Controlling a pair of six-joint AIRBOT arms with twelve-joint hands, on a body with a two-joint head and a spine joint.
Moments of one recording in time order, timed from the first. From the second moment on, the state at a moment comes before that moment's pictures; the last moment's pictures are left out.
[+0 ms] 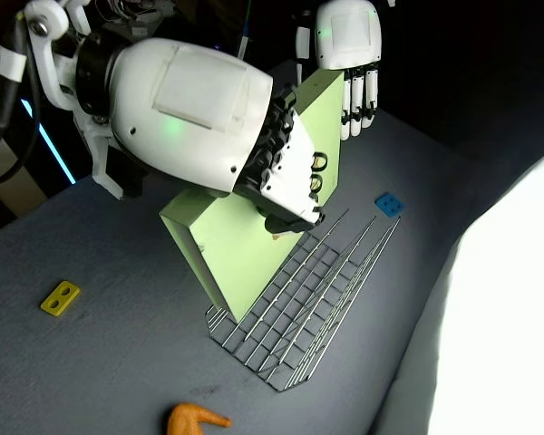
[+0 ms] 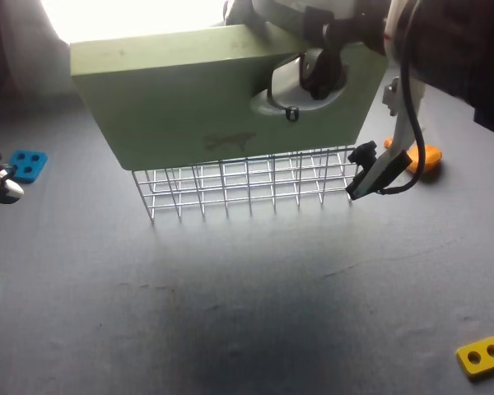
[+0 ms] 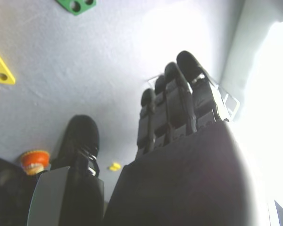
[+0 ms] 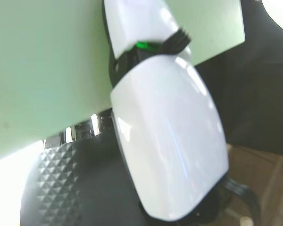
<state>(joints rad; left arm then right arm) 0.02 -0.54 1.01 2.99 -0.83 -1.46 0.01 -1.23 0.93 1.56 0.54 -2.36</state>
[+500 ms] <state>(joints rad) 0.01 -0.51 1.03 2.97 -0.82 -1.45 0.00 -1.26 0.99 1.55 0.53 -2.31</state>
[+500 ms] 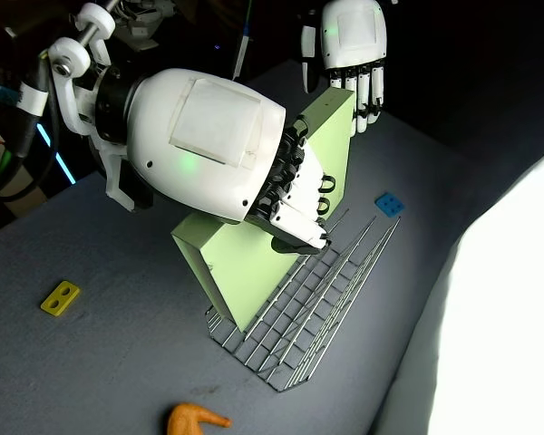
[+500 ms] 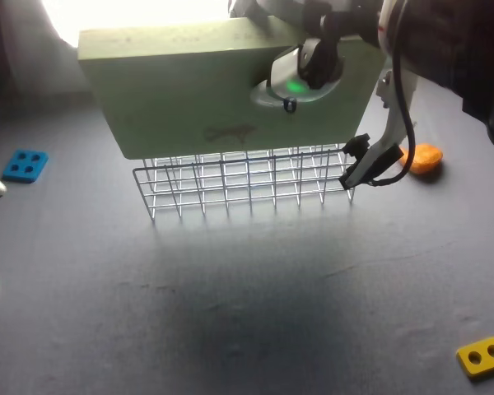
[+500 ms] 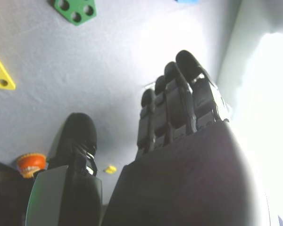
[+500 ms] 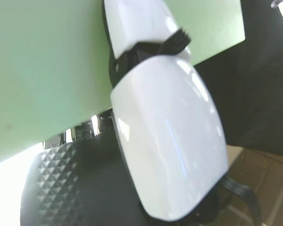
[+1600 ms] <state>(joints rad) -0.04 -0.54 1.00 2.95 -0.83 -1.45 -0.09 -1.32 1.12 1.54 0.47 -2.20</state>
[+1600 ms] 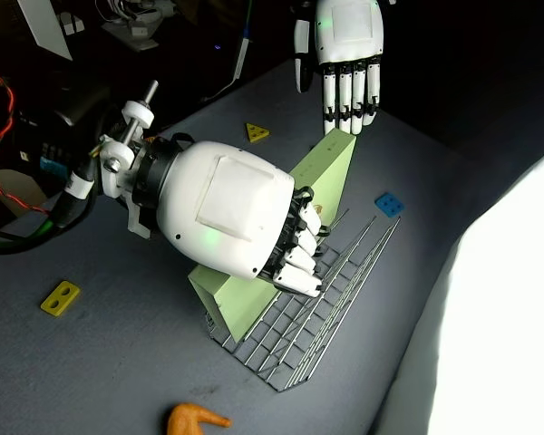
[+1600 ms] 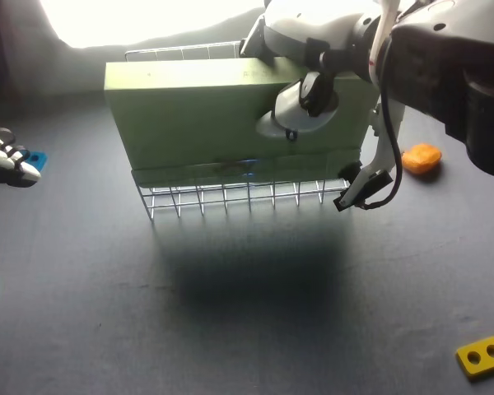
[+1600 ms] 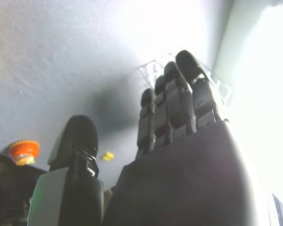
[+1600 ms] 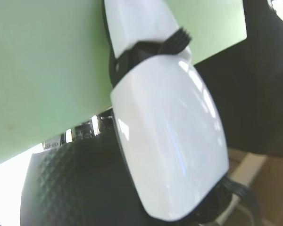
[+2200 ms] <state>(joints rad) -0.06 -0.54 1.00 2.97 -0.83 -1.46 -0.13 -1.35 1.16 1.48 0.46 -2.14</state>
